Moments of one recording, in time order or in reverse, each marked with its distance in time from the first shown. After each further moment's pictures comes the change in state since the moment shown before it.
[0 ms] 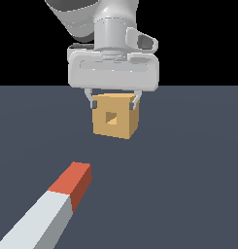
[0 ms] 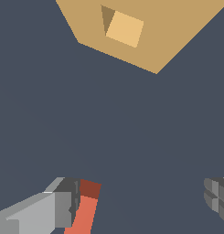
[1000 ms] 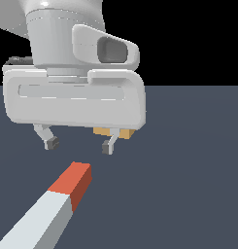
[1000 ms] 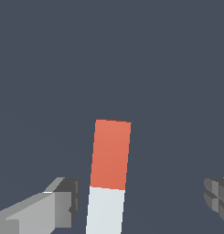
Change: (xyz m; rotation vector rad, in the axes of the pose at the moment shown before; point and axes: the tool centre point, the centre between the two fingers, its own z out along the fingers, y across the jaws) arm -0.121 -0.050 0.050 -0.025 0.017 0.134
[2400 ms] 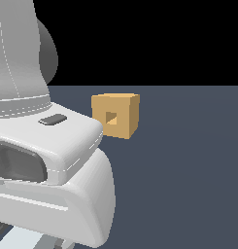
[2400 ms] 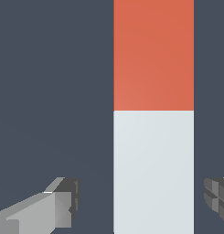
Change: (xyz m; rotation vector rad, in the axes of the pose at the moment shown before) arm -0.084 -0.030 0.074 -0.015 0.015 0.091
